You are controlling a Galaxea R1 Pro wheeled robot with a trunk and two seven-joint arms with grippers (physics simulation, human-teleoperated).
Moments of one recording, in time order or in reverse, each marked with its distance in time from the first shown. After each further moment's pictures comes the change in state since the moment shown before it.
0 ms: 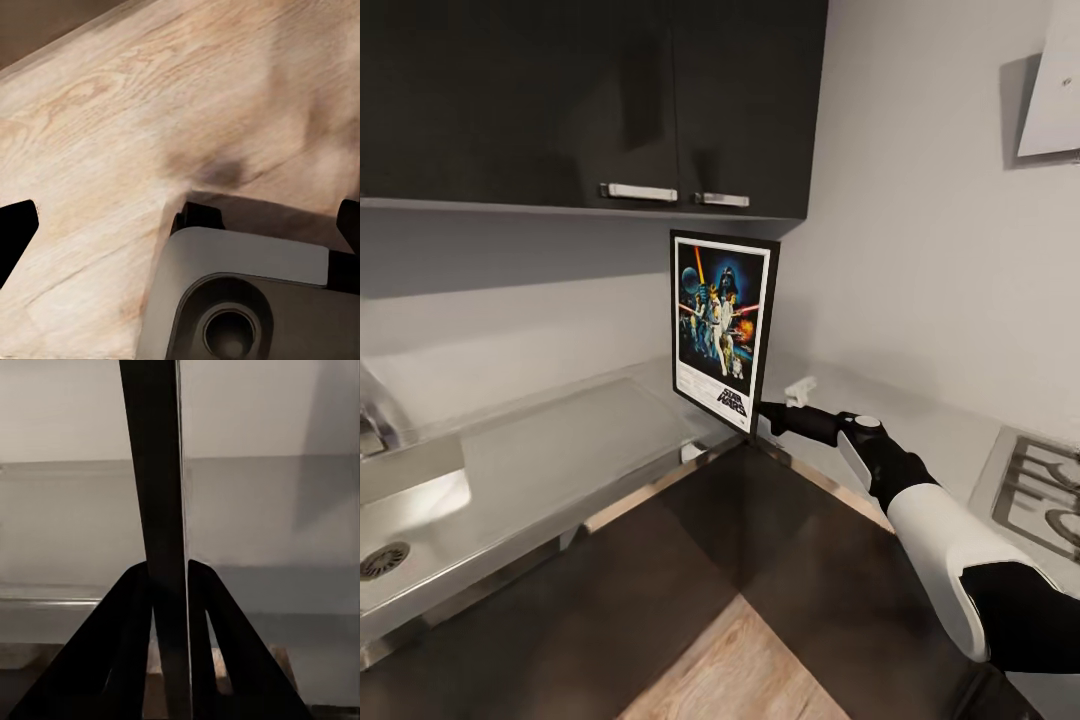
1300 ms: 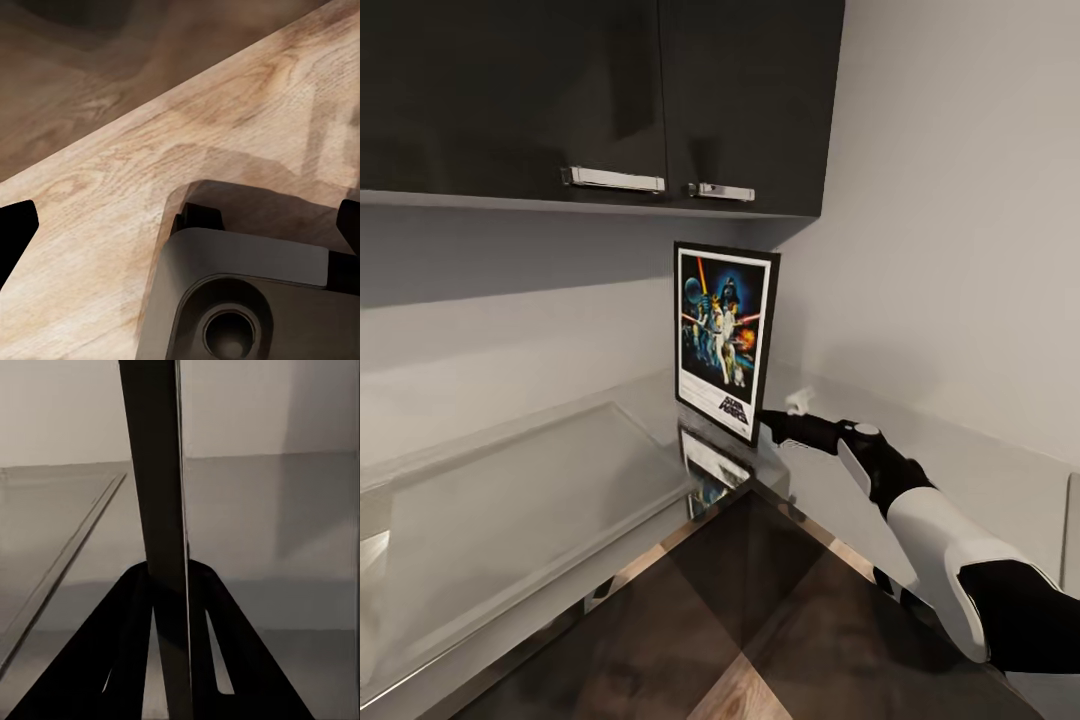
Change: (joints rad) left arm 0.000 0.000 0.000 -0.002 0.000 0.000 0.000; right arm 0.000 0.000 0.000 0.065 -0.003 -0.034 -0.001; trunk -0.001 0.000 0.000
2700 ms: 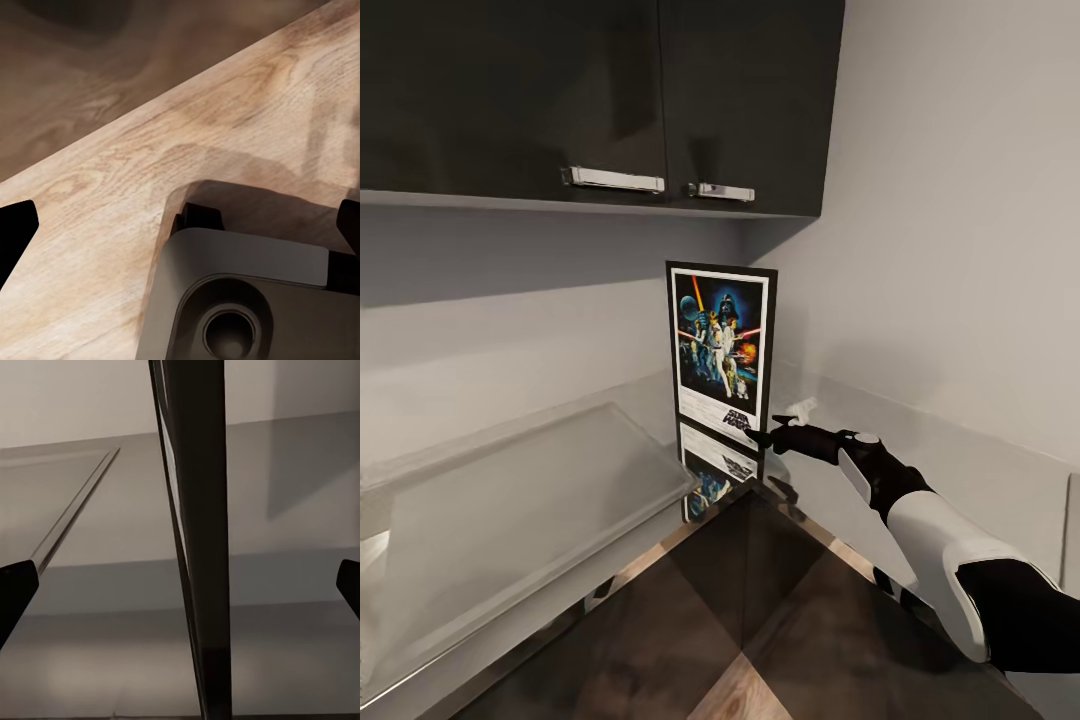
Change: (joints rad) left arm 0.000 0.000 0.000 0.000 0.000 0.000 0.000; right arm 0.000 0.000 -0.002 0.074 0.001 -0.003 -0.001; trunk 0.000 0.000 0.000
